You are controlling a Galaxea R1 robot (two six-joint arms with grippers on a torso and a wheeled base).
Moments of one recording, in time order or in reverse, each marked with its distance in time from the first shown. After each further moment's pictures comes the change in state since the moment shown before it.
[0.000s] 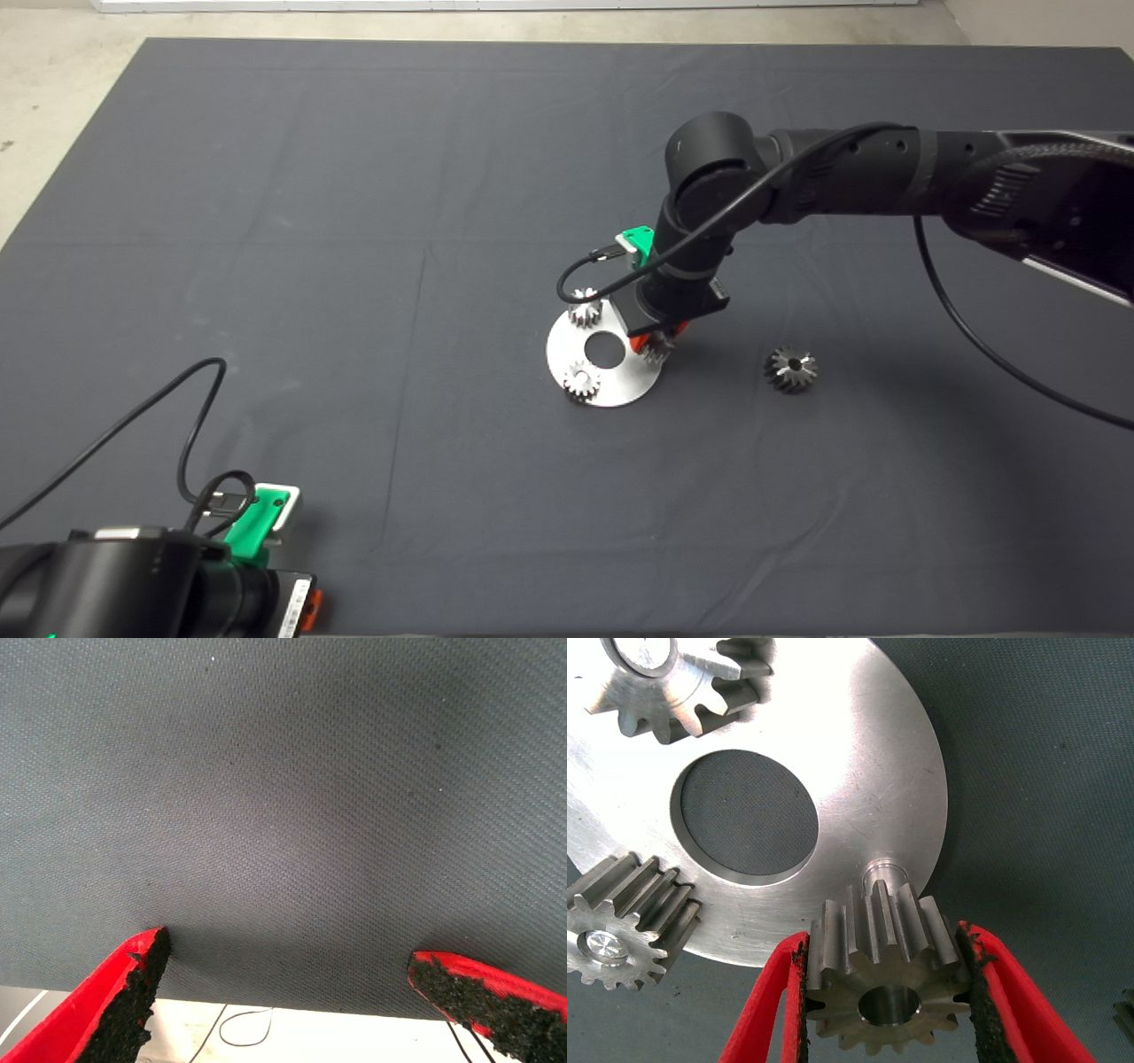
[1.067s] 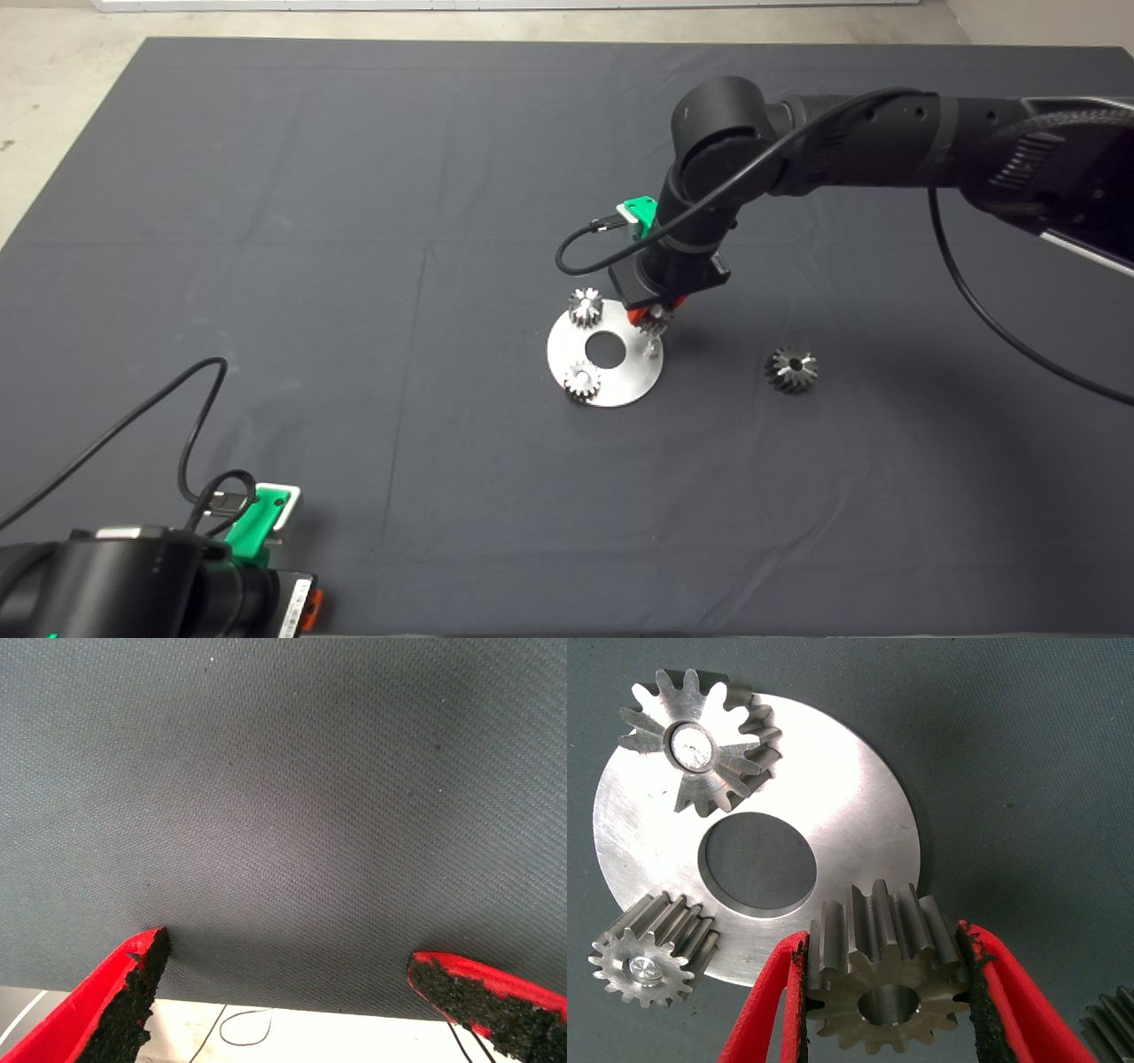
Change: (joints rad) left arm 0.000 0.003 0.000 0.000 0.002 -0.001; right arm 0.051 0.000 -0.004 0.006 0.017 0.008
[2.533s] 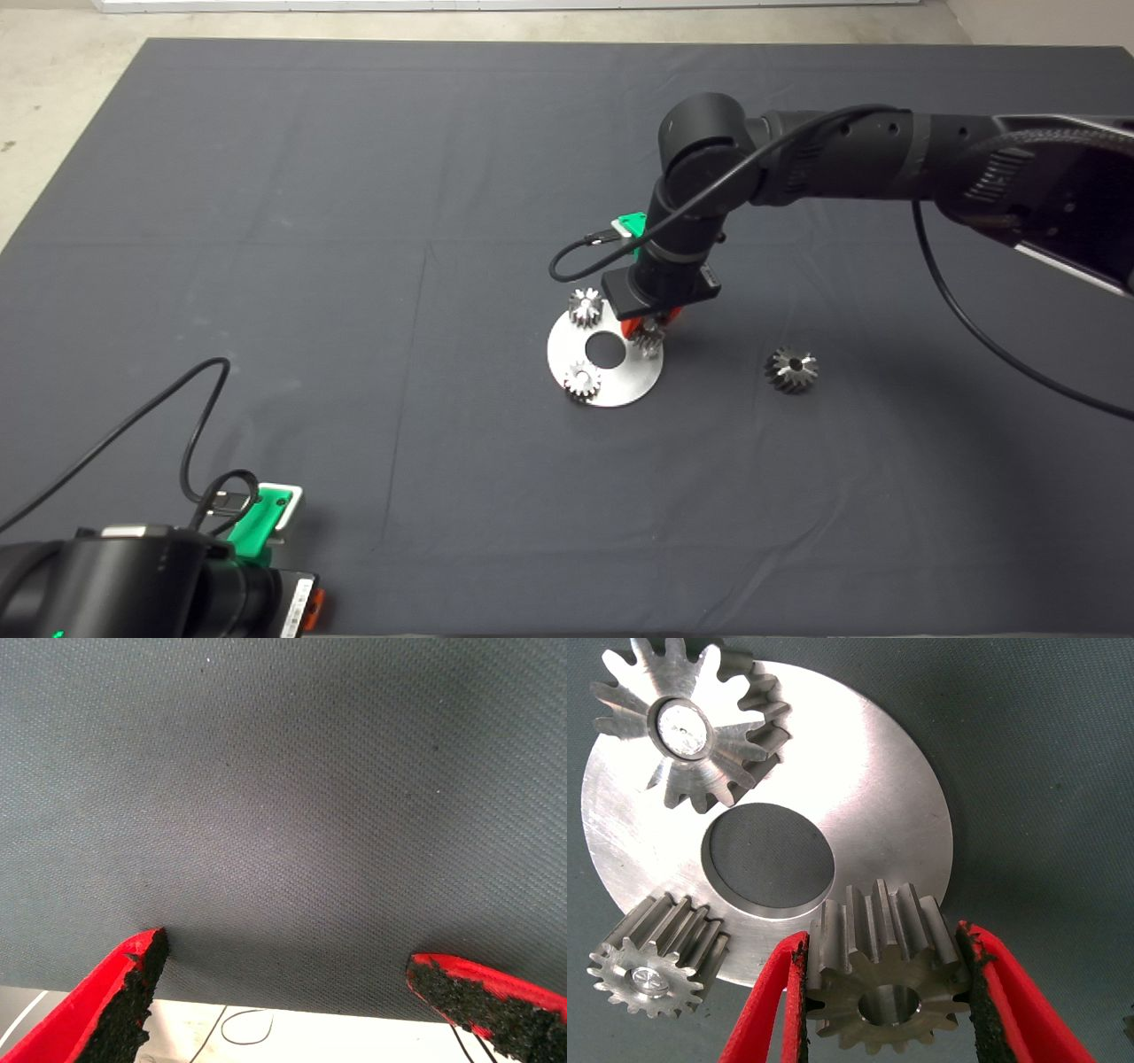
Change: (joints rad) left arm 0.003 0.008 -0.006 0.000 0.004 0.000; right arm -0.030 0.026 -0.059 0.044 0.001 0.000
